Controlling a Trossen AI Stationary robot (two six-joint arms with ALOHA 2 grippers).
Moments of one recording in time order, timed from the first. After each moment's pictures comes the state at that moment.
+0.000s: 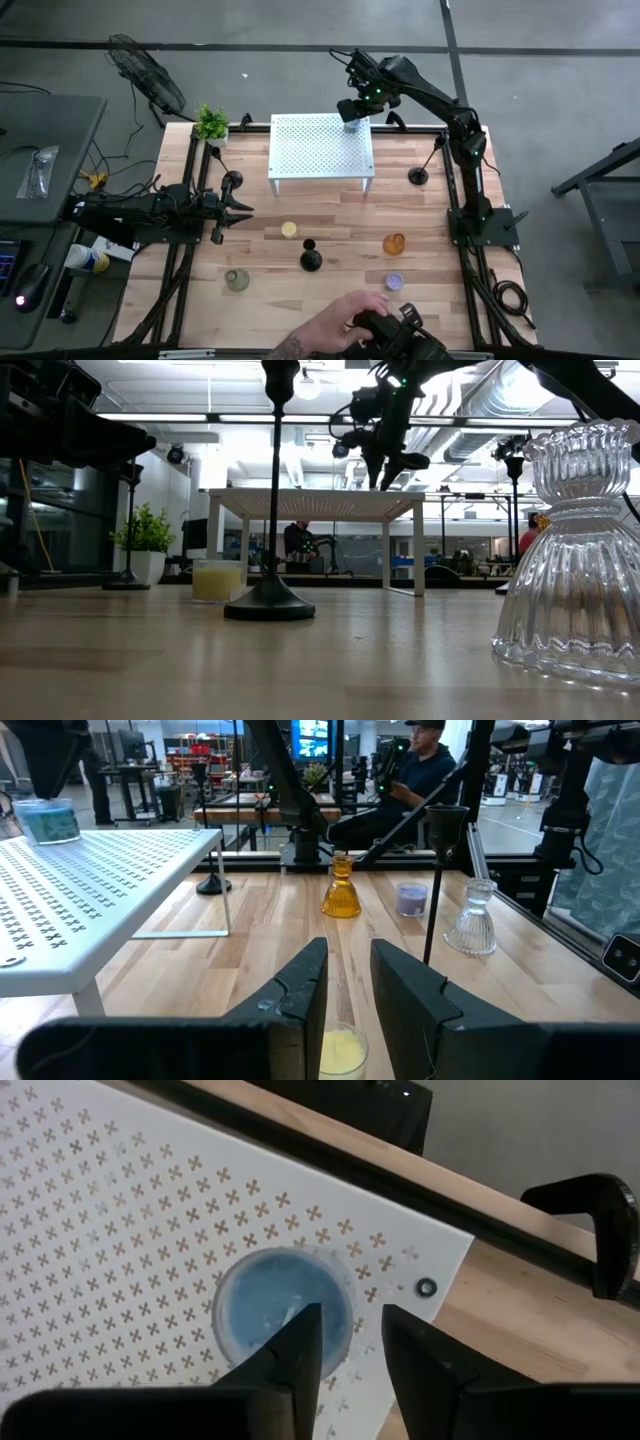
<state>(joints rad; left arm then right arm) -0.04 0.01 0.01 0.00 0.01 0.00 -0.70 2.08 2.21 -1.35 -0.03 0.47</state>
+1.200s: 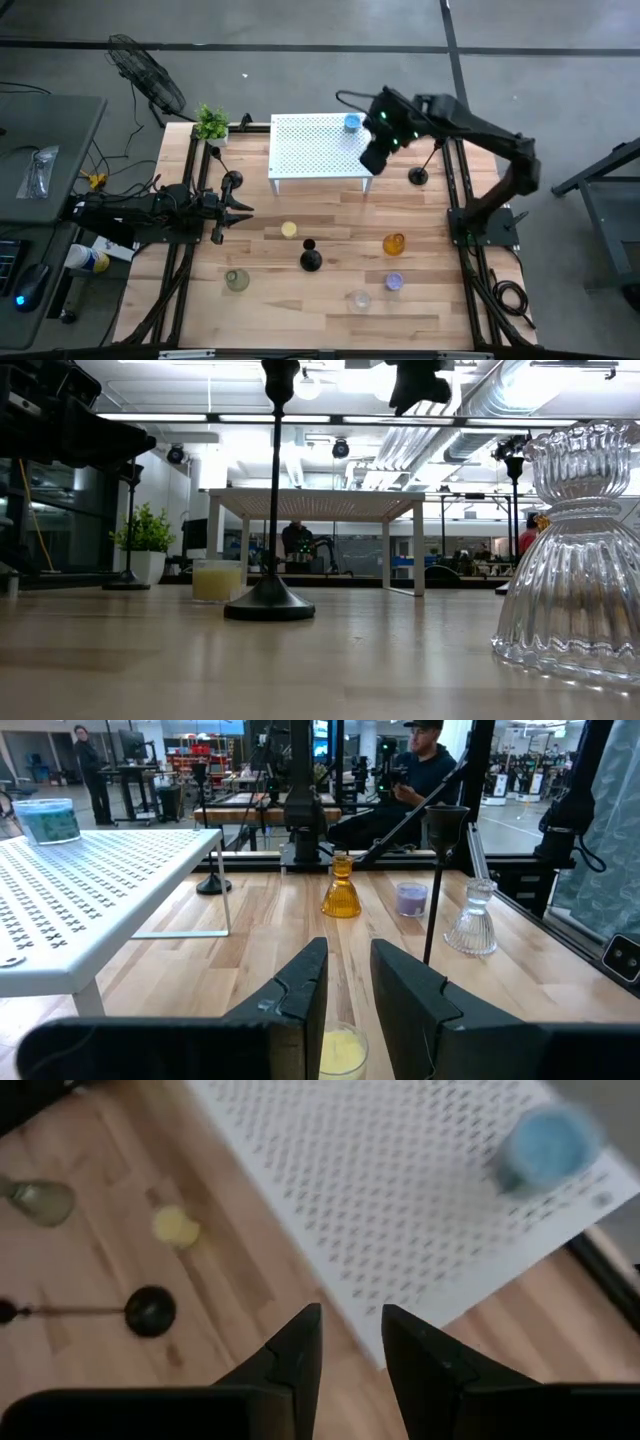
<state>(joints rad) -0.04 0.01 0.01 0.00 0.01 0.00 -0.34 1.56 1.80 -1.23 -0.03 0.27</state>
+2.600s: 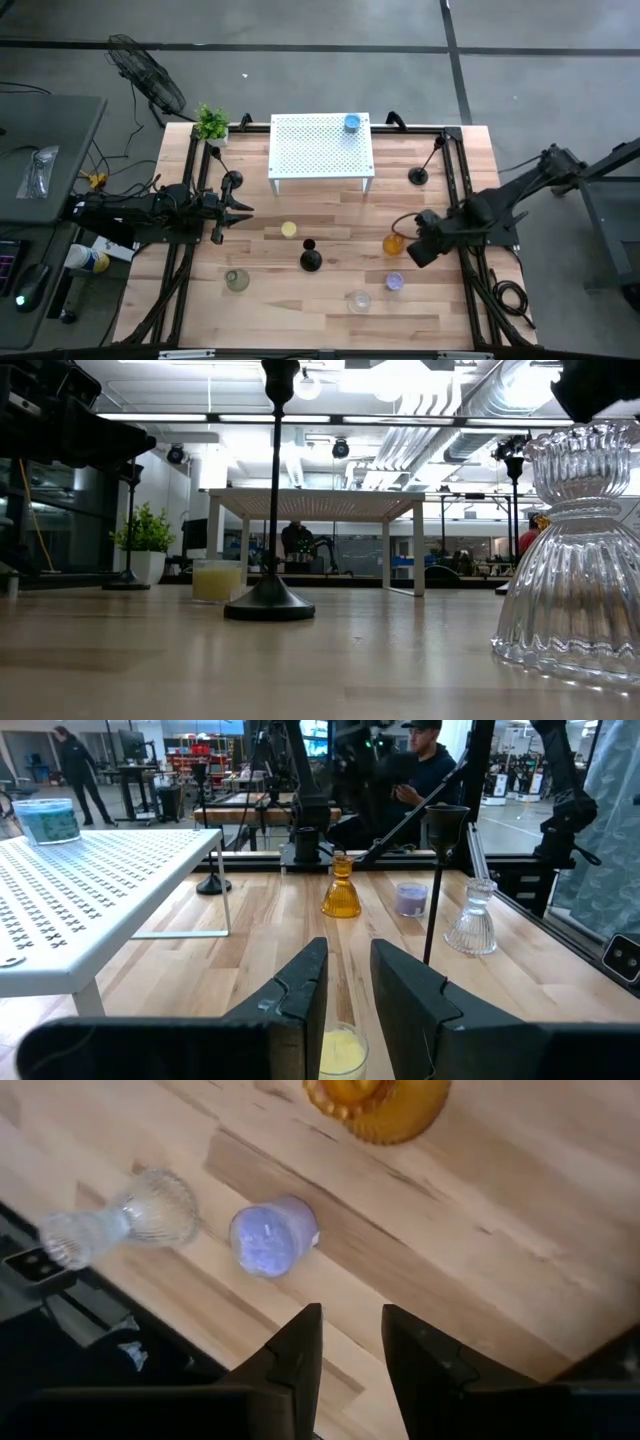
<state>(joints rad) -0.04 0.01 0.01 0.00 0.01 0.00 0.48 1.05 0.84 -0.98 -0.11 1.55</state>
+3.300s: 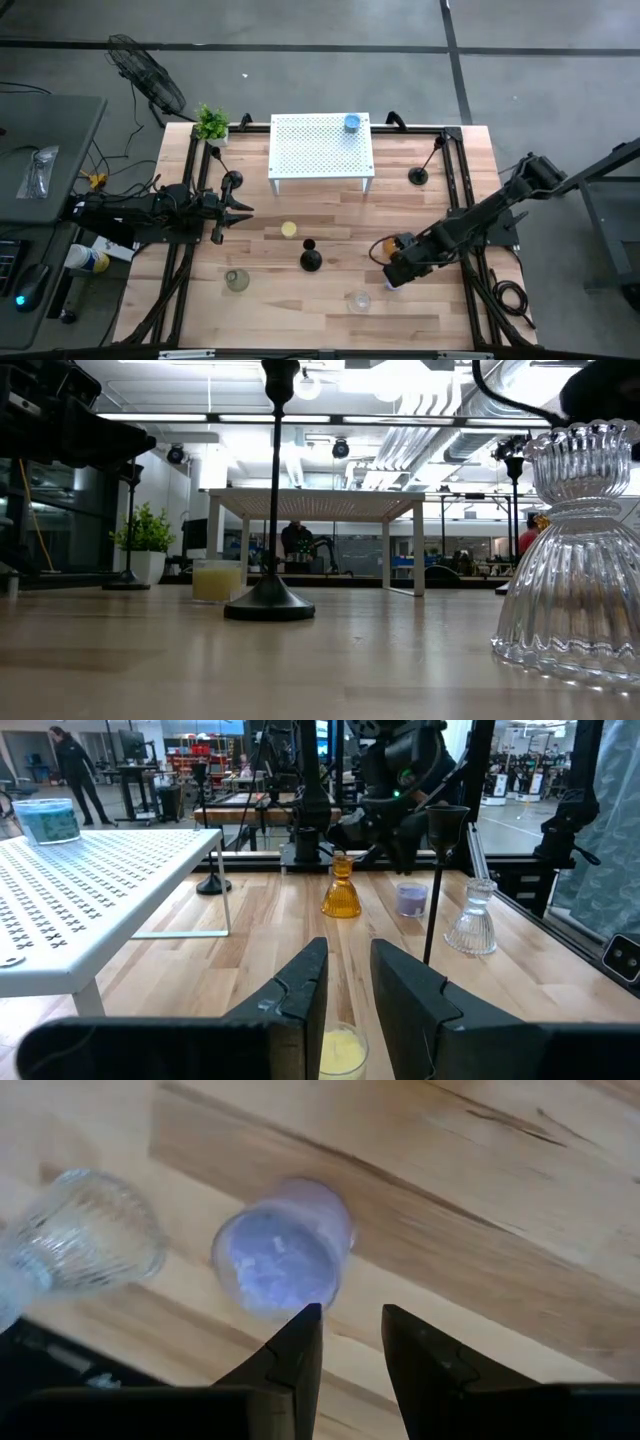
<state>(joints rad) -0.04 0.01 0.01 0.00 0.01 0.00 0.53 1.40 0.81 -0.68 -0.19 1.73</state>
